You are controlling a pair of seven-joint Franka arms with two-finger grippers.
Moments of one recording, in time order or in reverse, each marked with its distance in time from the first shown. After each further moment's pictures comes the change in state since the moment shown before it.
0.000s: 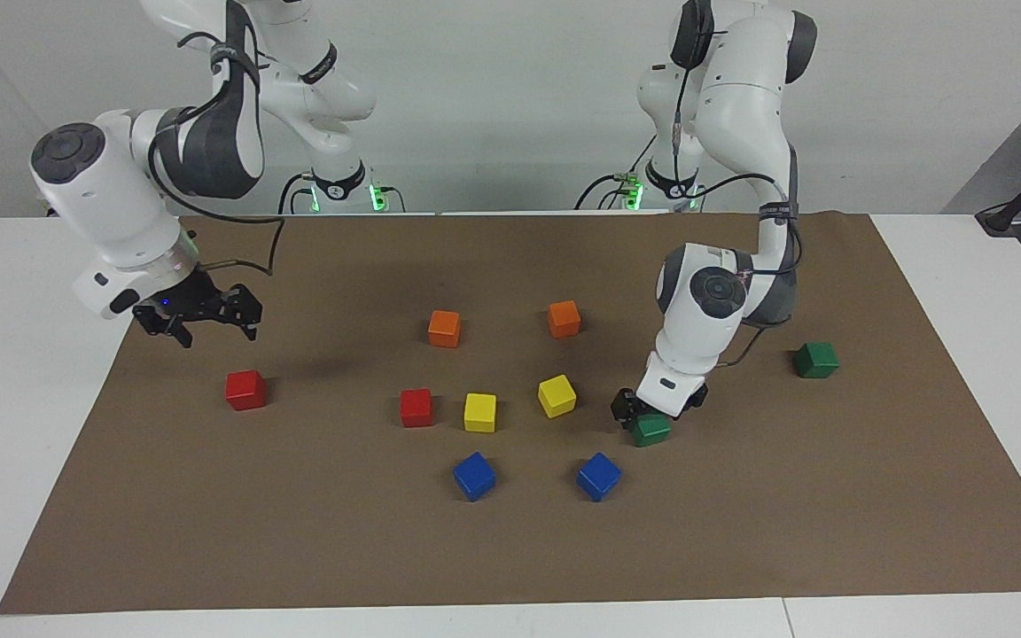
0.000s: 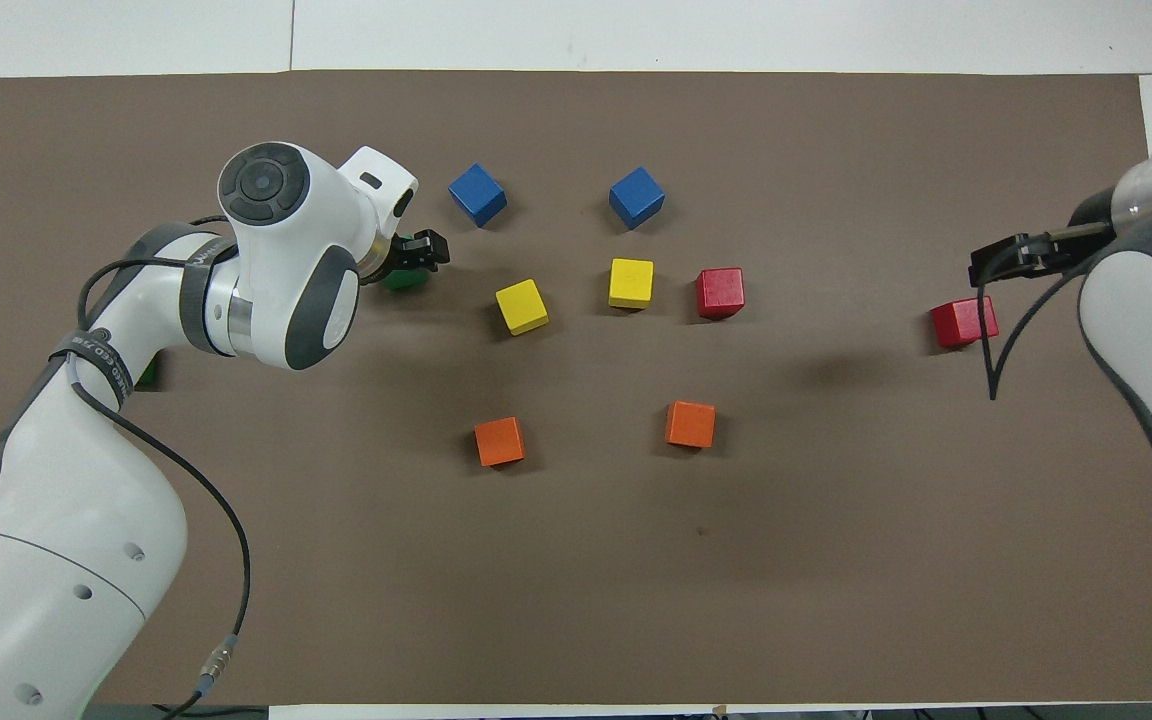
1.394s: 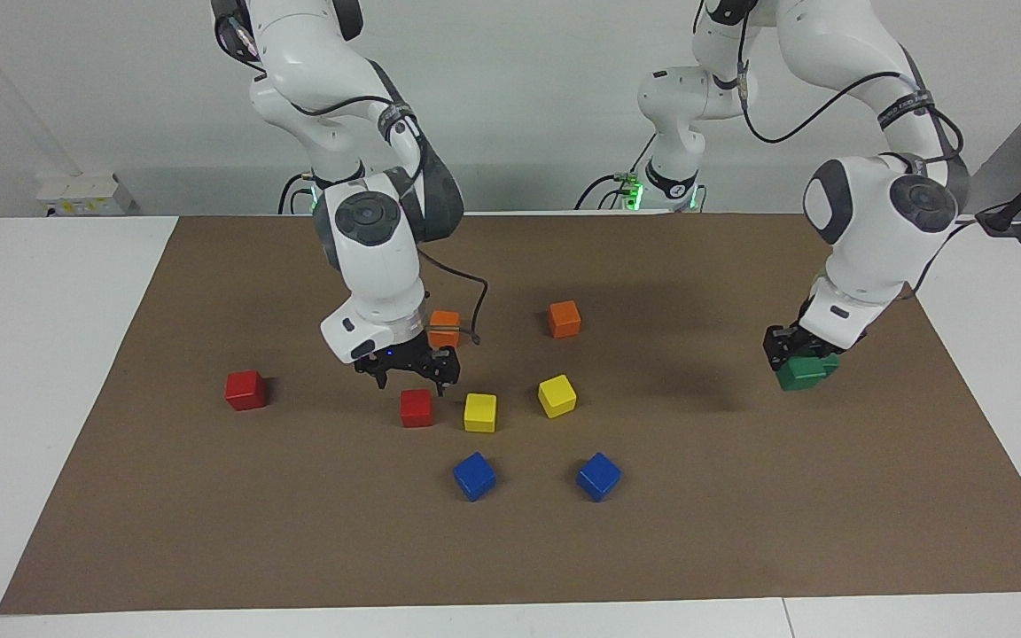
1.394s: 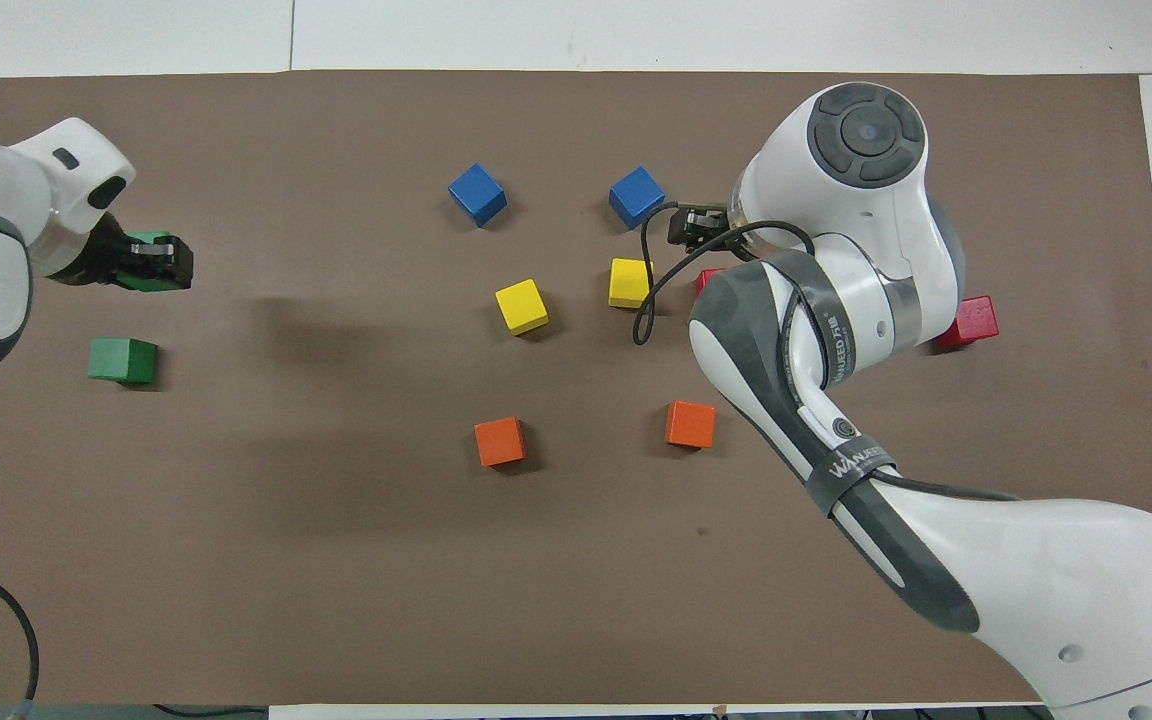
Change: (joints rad) left arm 0.315 -0.300 0.022 -0.063 0.029 -0.319 0.482; right arm 0.349 0.273 0.000 0.132 -0.063 0.214 0.588
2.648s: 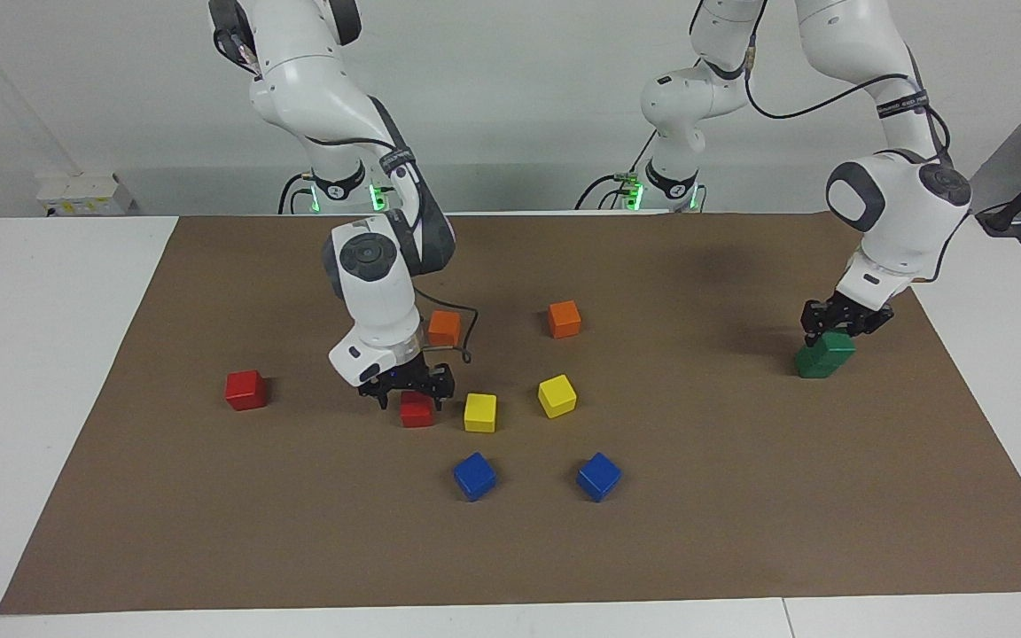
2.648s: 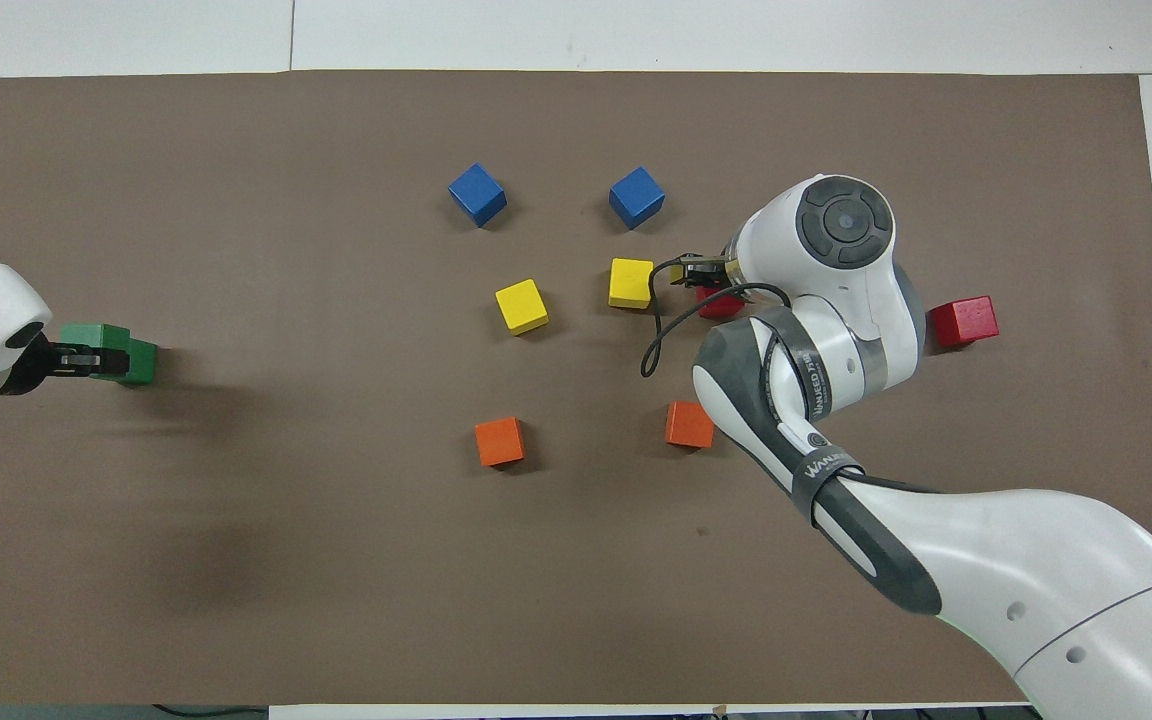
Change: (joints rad) left arm 0.204 -0.135 0.000 -0.421 -0.082 0.383 0.314; right arm -0.014 0.008 0.000 -0.227 -0.002 0.280 -0.105
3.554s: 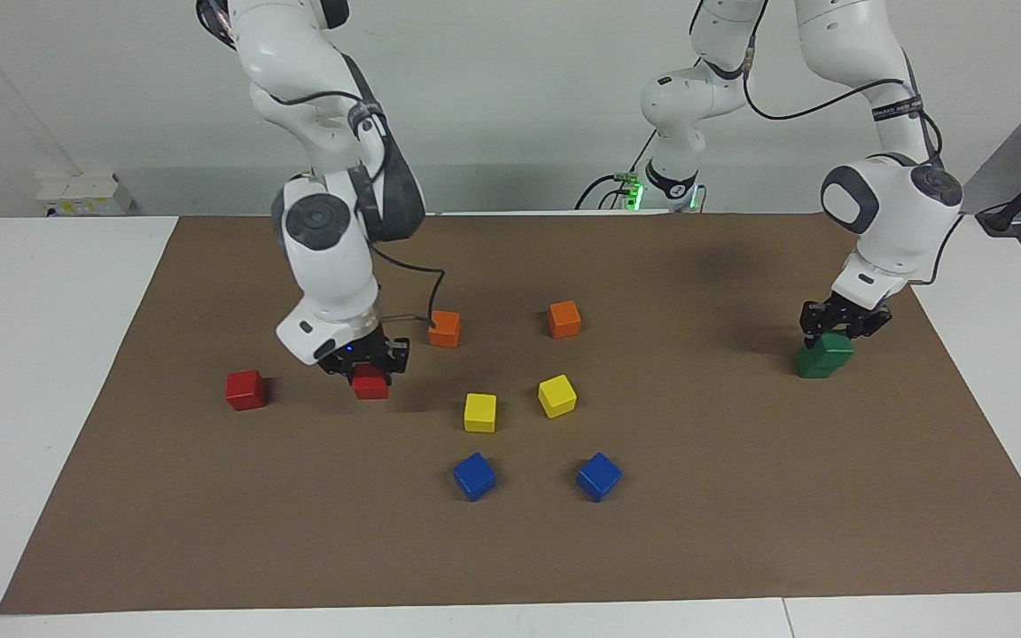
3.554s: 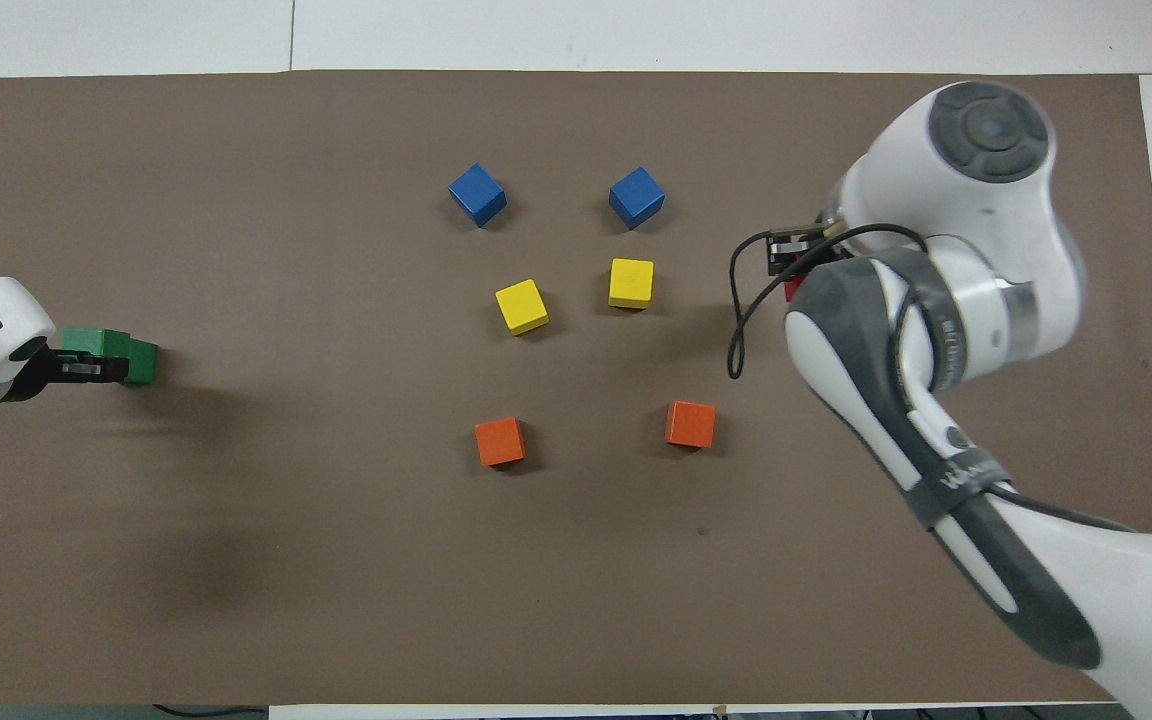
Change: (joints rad) left arm 0.013 -0.001 0.000 -0.031 -0.002 0.053 0.084; right arm -0.116 -0.166 -0.013 0.119 -0.004 -0.402 -0.233
